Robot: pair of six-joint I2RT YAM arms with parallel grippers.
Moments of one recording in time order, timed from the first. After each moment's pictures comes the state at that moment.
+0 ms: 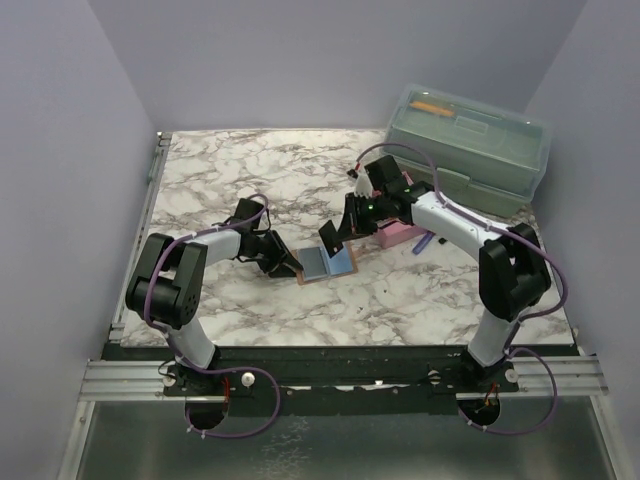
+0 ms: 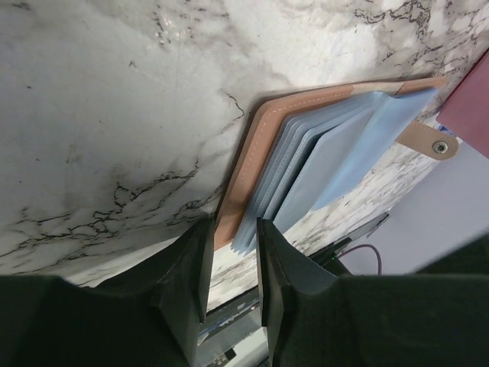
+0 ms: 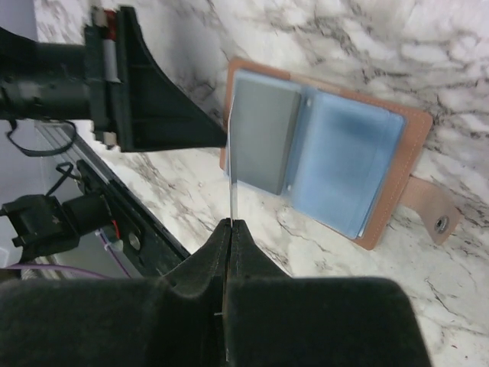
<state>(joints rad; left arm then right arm) -0.28 1.70 0.84 -0.29 0.53 -0.91 0.54 1.77 1.38 -0.50 -0.52 0.45</state>
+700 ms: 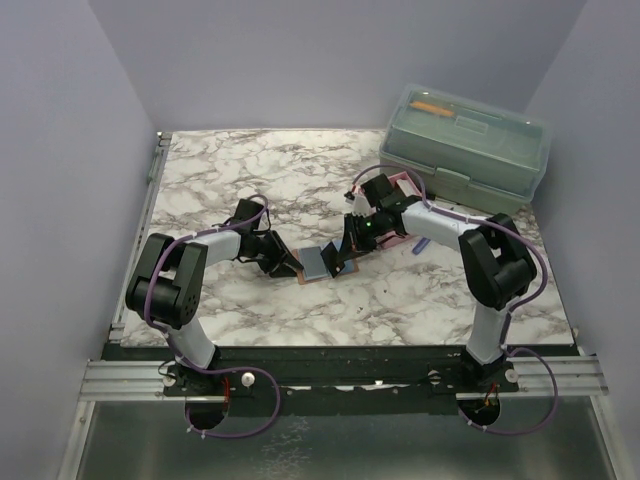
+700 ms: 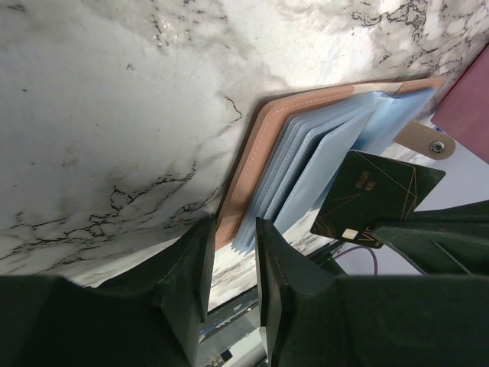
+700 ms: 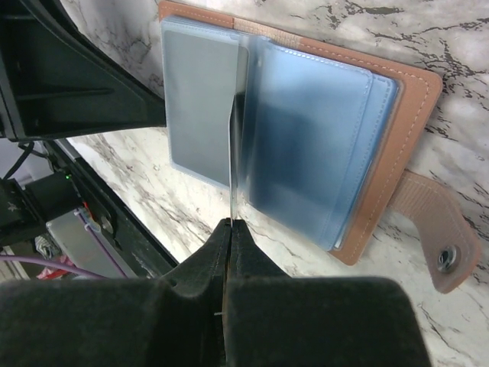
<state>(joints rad) -0.28 1.70 0.83 -0.26 0.53 -0.93 0.54 1.88 1.24 -0.41 -0.59 0.42</state>
